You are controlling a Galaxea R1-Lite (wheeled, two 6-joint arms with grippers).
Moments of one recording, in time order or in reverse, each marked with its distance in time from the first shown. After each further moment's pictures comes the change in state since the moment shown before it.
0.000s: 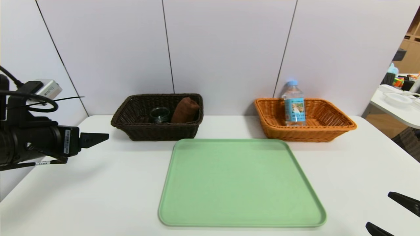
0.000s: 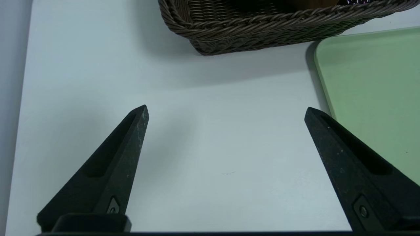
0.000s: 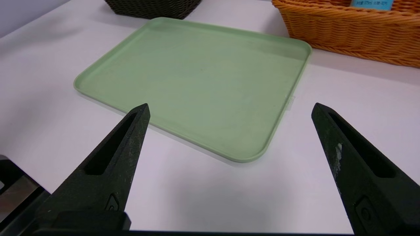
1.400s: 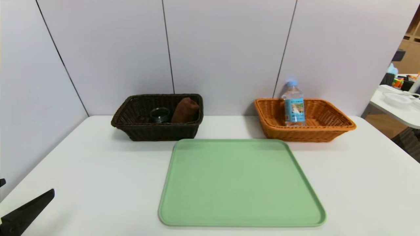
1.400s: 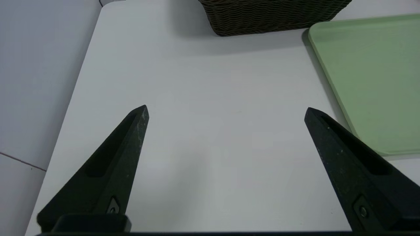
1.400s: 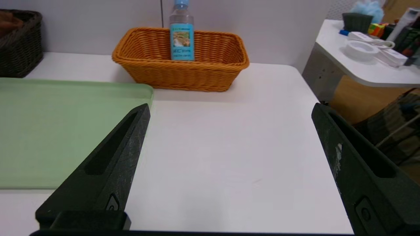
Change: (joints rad) left arm 0.001 -0.633 0.399 0.003 0.079 0.017; right arm -0.356 -0.307 -0.269 0.424 -0.236 -0.182
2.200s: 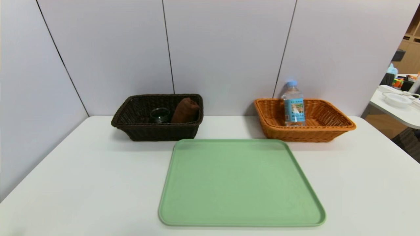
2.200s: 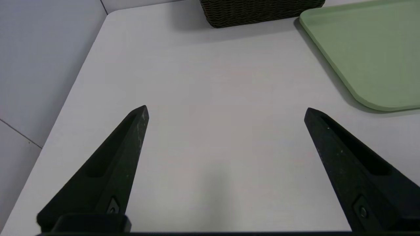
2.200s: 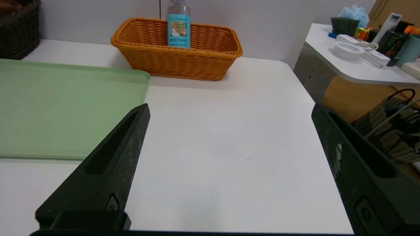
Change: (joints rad) left arm 0.000 -0.389 0.243 0.013 -0.015 0.035; right arm -0.052 -0.217 -0.008 0.201 0.051 -0.041
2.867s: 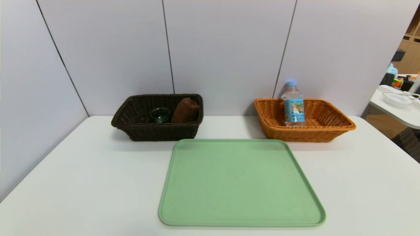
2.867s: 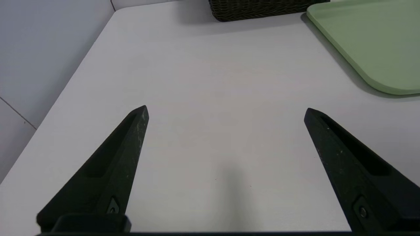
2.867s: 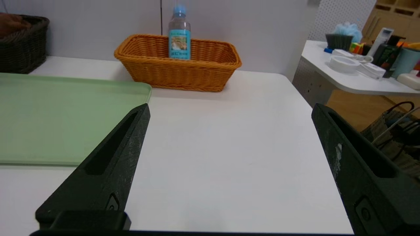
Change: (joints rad) left arm 0.023 -0.201 0.131 0.003 0.006 -0.005; right arm 0.004 -0.119 0.091 -0.075 -0.001 0.010
